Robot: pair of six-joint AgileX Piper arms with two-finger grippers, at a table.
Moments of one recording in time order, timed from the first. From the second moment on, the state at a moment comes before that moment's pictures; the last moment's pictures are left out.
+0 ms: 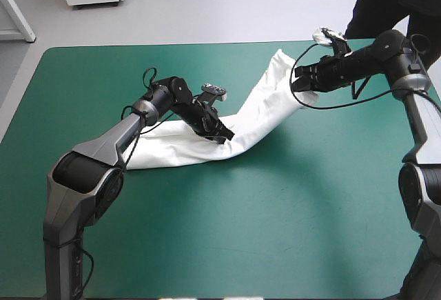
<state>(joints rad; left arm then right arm) -0.41 2.14 -1.76 -0.52 1.04 0.48 -0.01 1.92 -1.83 0.74 1.20 -0.39</state>
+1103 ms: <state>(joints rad) -0.41 1.77 -1.91 -0.10 1.24 0.32 0.15 1.87 -1.87 0.91 1.17 -0.44</state>
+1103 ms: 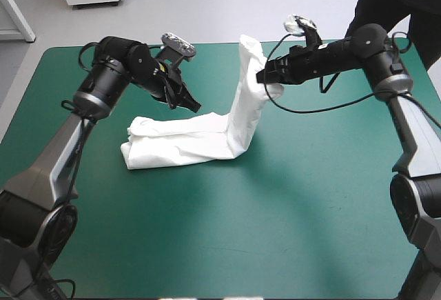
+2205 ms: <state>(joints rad) -0.41 1.35 -1.92 -0.08 1.26 0.26 0.58 2.32 -2.25 0.94 1.13 -0.44</state>
